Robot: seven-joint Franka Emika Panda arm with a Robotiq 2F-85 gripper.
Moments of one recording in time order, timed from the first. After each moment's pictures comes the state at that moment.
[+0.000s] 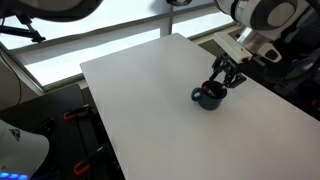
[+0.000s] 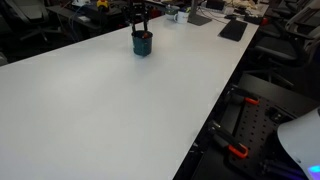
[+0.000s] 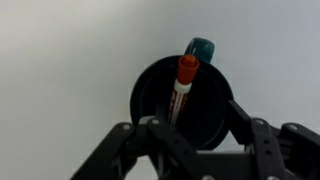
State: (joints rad) arm -0.20 1.01 -0.06 -0.99 0.10 1.69 0.06
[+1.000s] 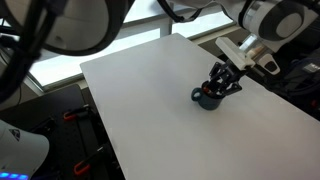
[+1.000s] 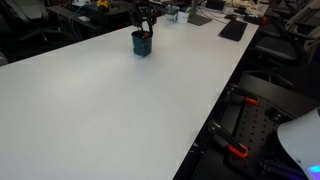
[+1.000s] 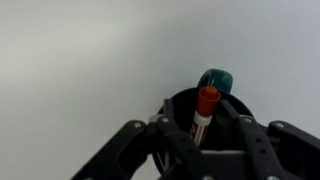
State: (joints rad) arm -0.25 1.11 -0.04 -0.85 0.10 1.49 0.06
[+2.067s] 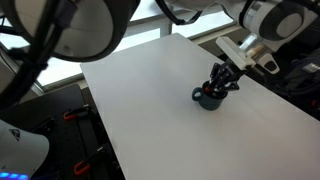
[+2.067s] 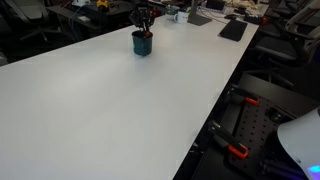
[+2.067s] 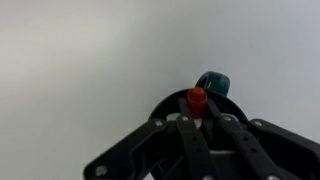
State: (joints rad) arm -0.25 1.13 -0.03 -0.80 0.10 1.46 0.04
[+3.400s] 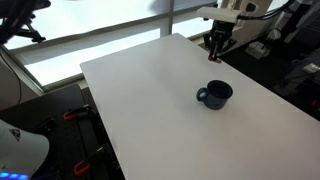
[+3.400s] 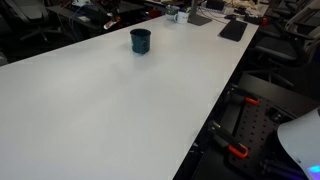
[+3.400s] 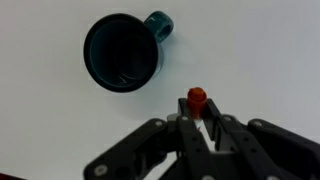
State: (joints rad) arm 0.00 0.99 -0.03 -0.90 -0.16 1.71 -0.12
